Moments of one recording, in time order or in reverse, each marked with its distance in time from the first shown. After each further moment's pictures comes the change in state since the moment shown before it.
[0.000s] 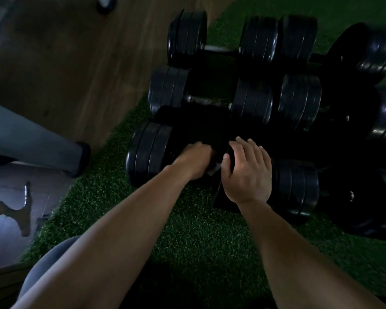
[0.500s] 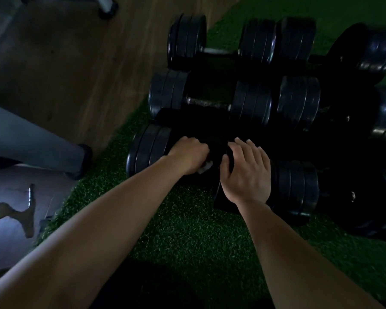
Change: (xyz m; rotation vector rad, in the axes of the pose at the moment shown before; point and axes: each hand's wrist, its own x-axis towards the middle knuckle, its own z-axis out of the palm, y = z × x) left_hand 0.001 -0.008 -0.016 0.301 -0.037 0.002; right_hand 0.001 0.001 -0.001 -0.010 -0.030 0.008
